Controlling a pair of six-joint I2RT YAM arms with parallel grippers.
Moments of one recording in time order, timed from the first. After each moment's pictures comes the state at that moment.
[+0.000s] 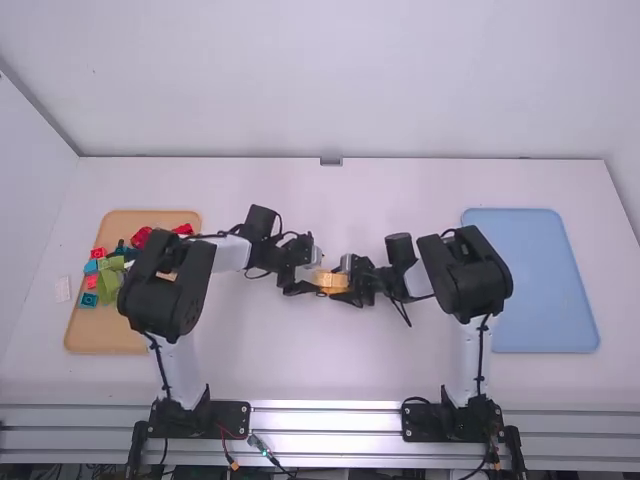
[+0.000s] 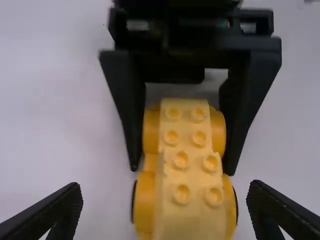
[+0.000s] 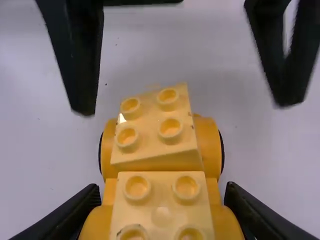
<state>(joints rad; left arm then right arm) -0.22 1.94 0.97 -0.16 0.93 1.12 0.29 2.17 0.73 0.52 -1.06 -0.86</state>
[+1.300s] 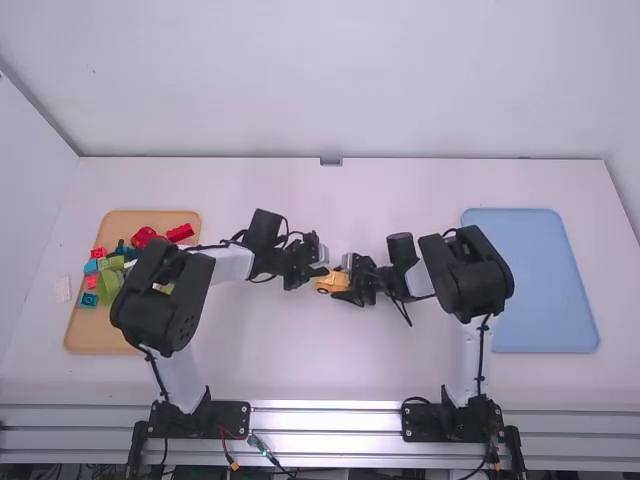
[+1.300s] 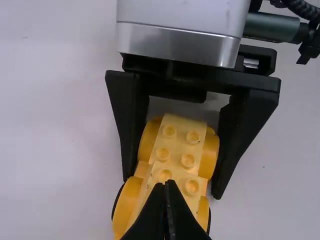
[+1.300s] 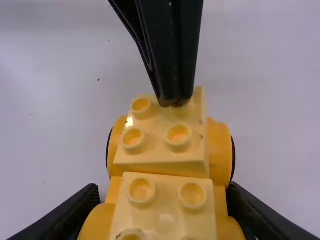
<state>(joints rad) -0.29 1.88 0.88 -0.01 0.85 0.88 0.28 2.17 0.73 0.52 -1.05 -0.86</state>
